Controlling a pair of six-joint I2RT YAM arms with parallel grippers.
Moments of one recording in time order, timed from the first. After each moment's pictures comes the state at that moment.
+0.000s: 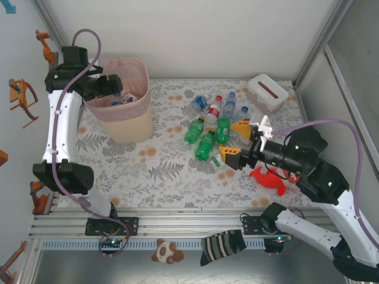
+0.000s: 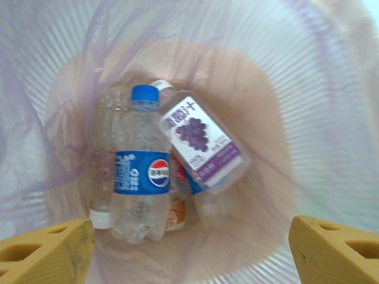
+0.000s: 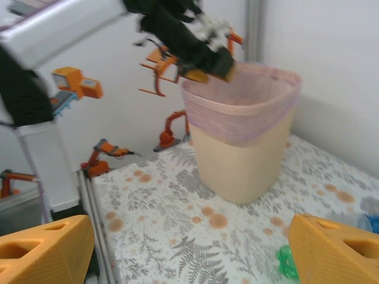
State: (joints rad) left arm -0.05 1.65 2.00 -1.21 0.13 -0.21; right arm 0.73 0.75 1.21 -0.61 -0.37 0.06
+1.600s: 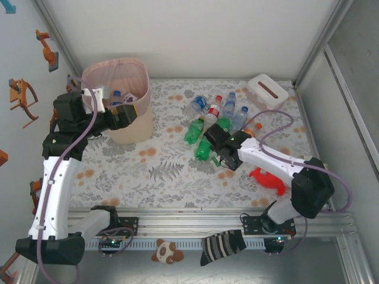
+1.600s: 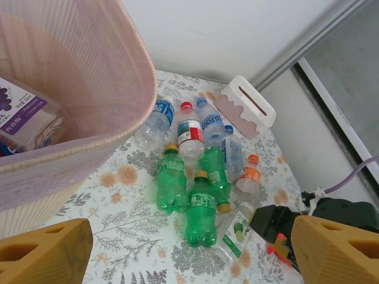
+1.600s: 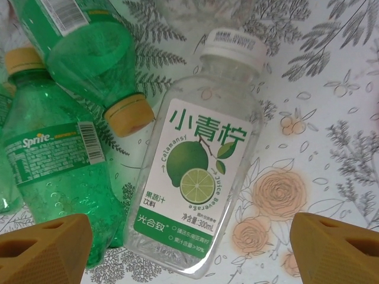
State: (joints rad) left arm -0.11 1.03 1.27 -0.74 0.57 -0.33; right arm 0.77 1.49 1.07 -0.89 0.33 1.49
